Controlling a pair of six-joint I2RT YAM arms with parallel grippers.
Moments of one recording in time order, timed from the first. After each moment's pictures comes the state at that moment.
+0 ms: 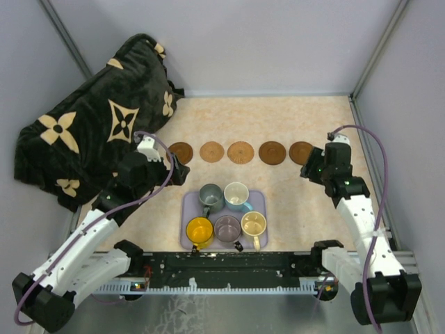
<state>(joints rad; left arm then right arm) -0.51 0.81 0.71 -0.30 -0.07 -0.39 0.08 0.88 0.78 -0.58 0.03 0.39</state>
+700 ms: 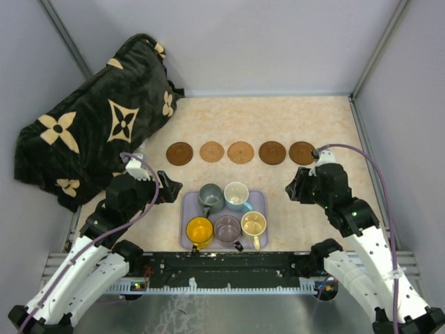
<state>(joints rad) -0.51 0.54 0.57 -0.42 -0.07 -0.46 0.39 0.62 0.75 -0.77 -0.01 0.44</state>
